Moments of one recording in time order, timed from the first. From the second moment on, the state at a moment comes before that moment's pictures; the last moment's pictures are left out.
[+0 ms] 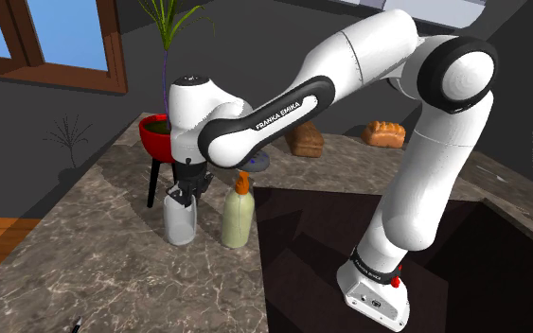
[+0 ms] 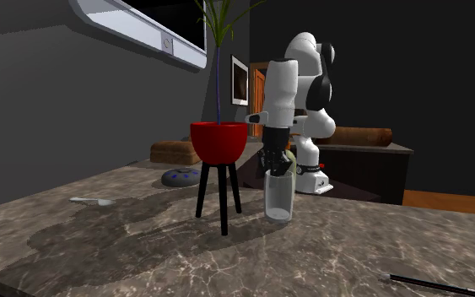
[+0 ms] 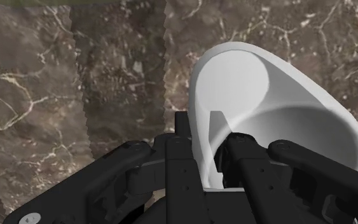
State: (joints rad) arm 0.18 0.09 0.43 -2.16 -0.13 2.25 0.67
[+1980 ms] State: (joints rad) arm 0.17 -0.05 0.43 -1.90 -0.05 1.87 0.60
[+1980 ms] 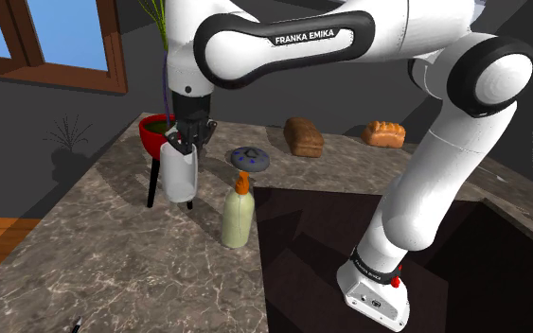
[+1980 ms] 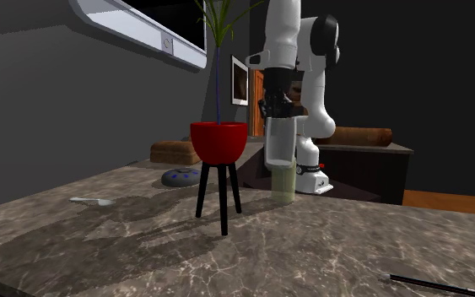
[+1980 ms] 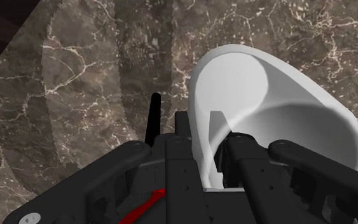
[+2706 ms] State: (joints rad) arm 0.17 -0.05 0.42 -1.76 -0.05 1.74 0.59
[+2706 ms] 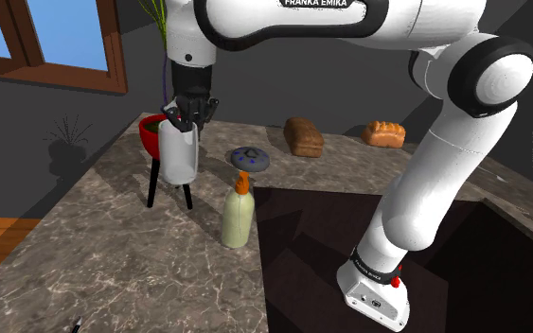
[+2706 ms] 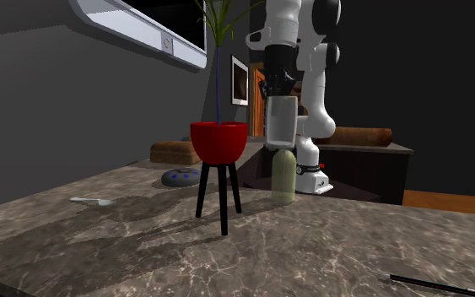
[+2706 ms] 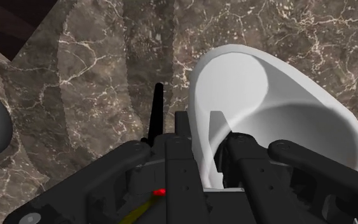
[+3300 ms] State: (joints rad) arm 0.10 -0.23 0.30 -1.95 0.01 1.76 0.38
